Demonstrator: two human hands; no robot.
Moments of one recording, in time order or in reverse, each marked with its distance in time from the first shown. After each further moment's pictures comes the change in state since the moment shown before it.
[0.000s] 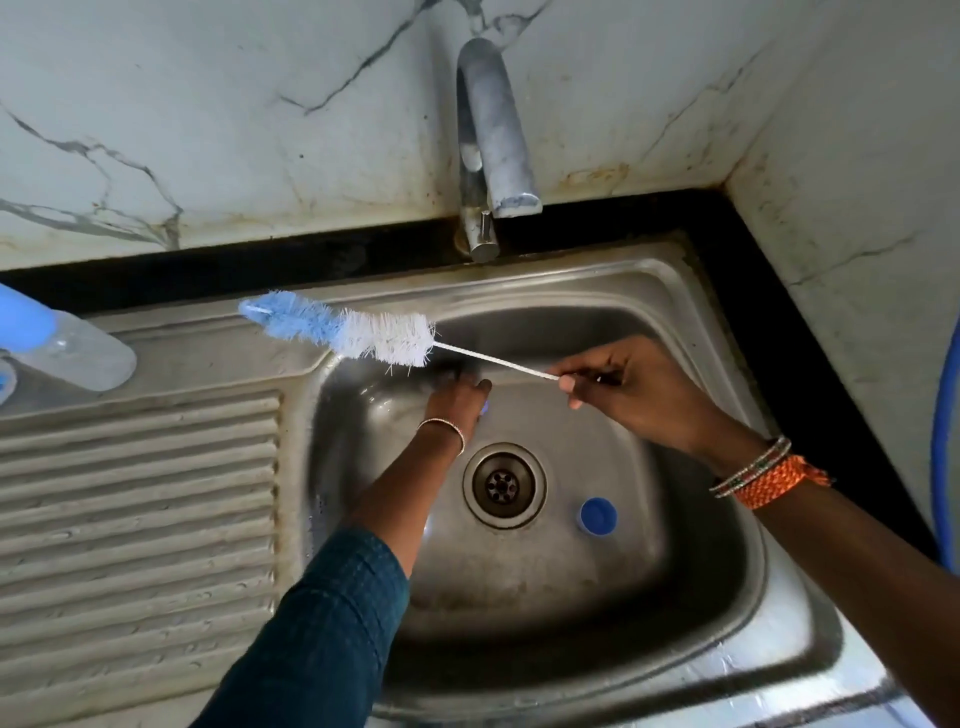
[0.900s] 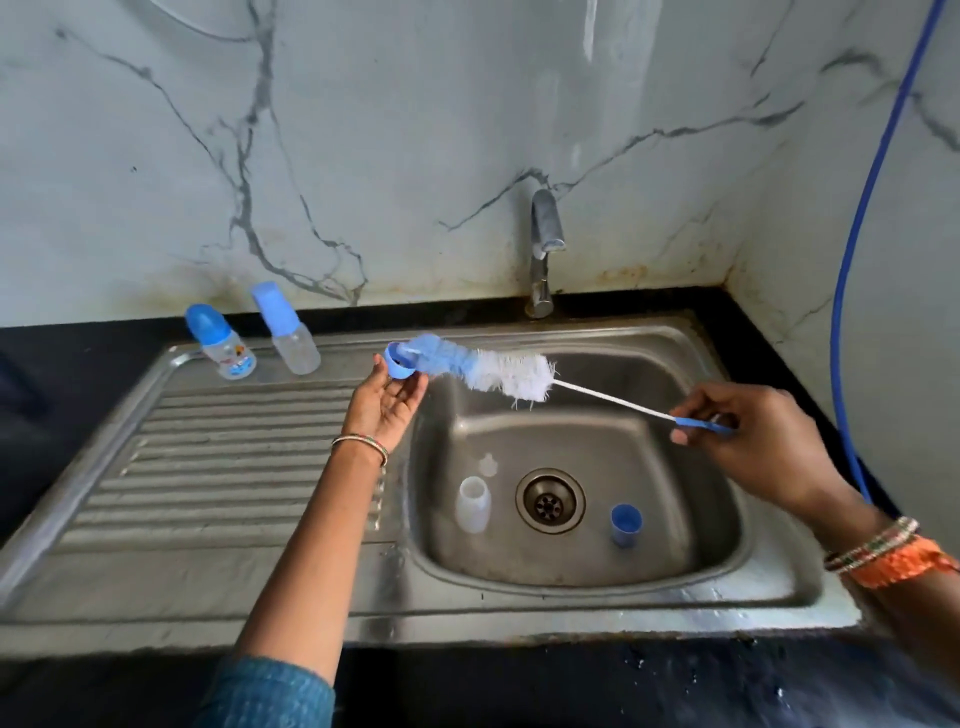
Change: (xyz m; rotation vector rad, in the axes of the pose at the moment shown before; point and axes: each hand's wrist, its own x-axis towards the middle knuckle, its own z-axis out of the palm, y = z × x) left_hand -0.220 -0.040 -0.136 -2.388 0.652 -0.249; right_hand -0.173 -0.049 -0.032 -0.263 0.355 -0.060
